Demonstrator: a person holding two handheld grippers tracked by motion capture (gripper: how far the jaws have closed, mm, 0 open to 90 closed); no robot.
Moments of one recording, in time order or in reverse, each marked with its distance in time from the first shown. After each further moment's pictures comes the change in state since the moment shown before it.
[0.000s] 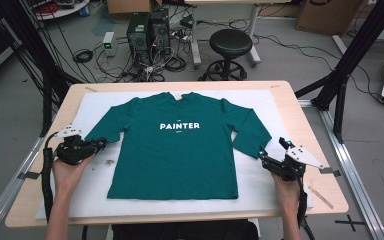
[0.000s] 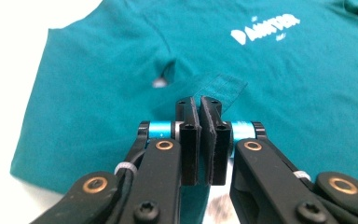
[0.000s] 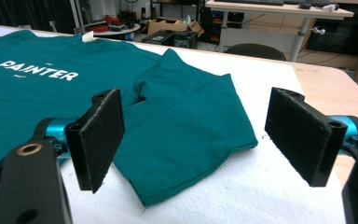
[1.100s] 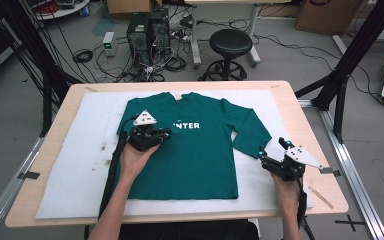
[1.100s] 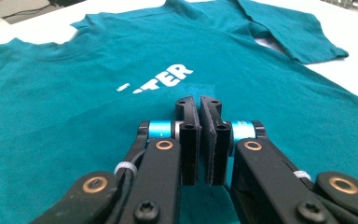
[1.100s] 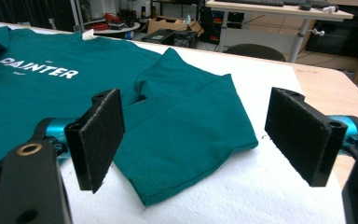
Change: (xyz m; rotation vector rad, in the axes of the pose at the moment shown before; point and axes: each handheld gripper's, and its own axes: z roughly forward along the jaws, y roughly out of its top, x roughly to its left) left arm -0.135 0.063 0.119 0.037 -0.184 0.180; right arm 0.001 0.000 0.000 0.001 -0.001 -0.014
